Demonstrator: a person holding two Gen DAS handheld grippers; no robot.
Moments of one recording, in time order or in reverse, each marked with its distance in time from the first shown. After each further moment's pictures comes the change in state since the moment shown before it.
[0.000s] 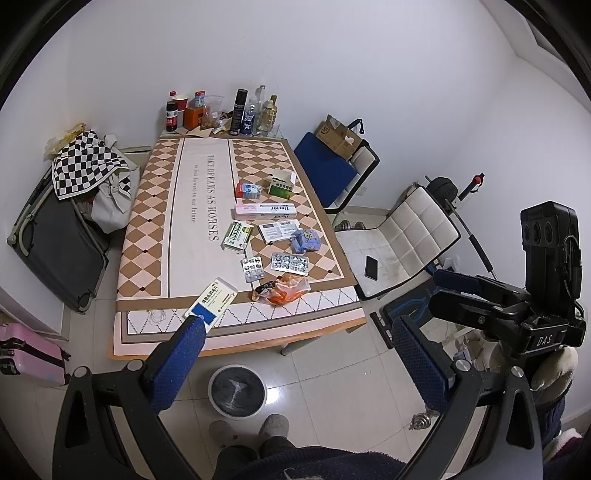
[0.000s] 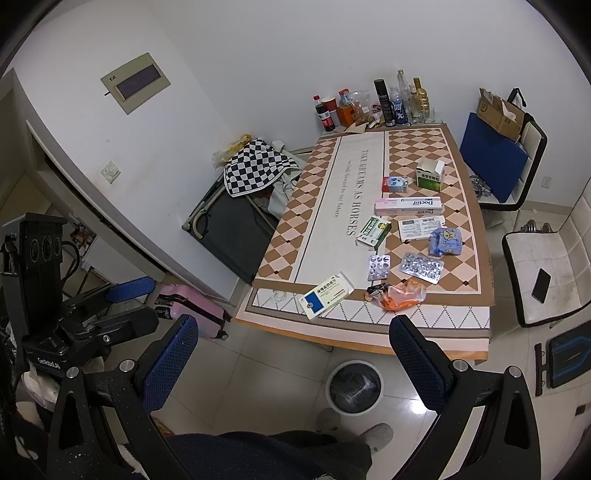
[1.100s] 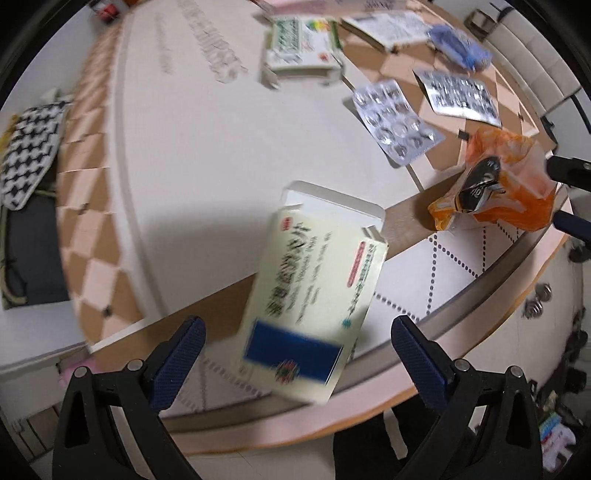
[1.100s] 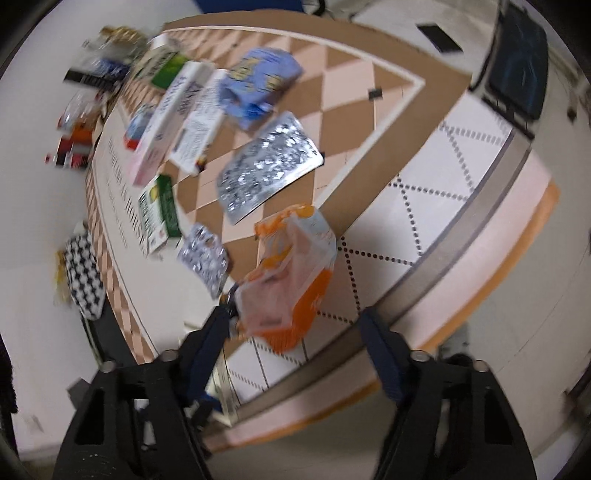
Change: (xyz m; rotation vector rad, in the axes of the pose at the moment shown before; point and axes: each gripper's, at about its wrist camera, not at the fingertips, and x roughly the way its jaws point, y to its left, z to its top) left arm 0.420 0.158 -0.030 0.267 0.645 0.286; right arm 0.338 -0.254 -0.054 1.028 0.171 -0.264
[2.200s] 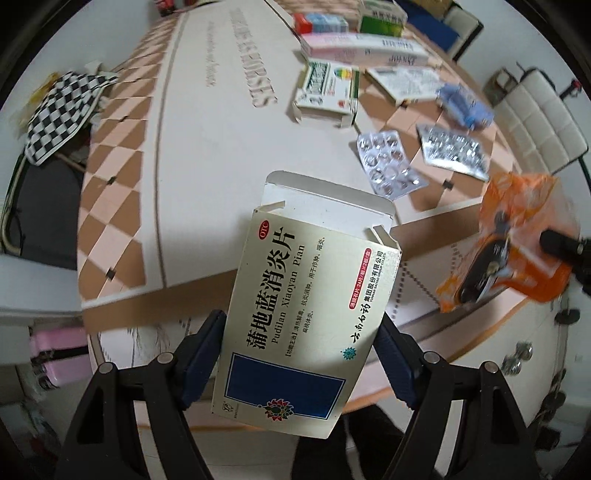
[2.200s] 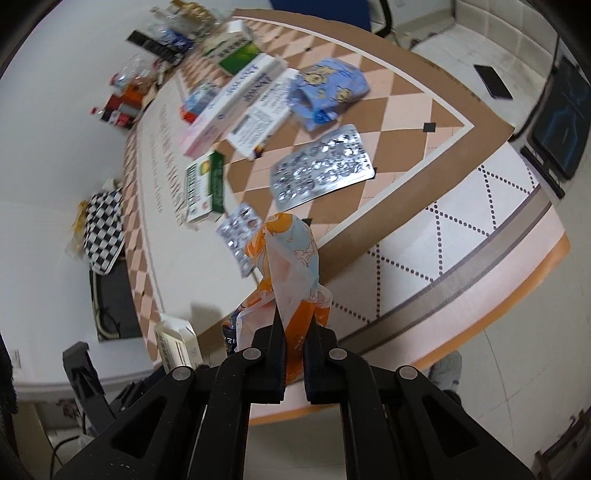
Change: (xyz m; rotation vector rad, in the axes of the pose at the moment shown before) left arm -0.039 -0.006 -0.038 -0.221 -0.159 -0.012; right arm -0.034 0.019 -0.025 -0.271 -0.032 0.065
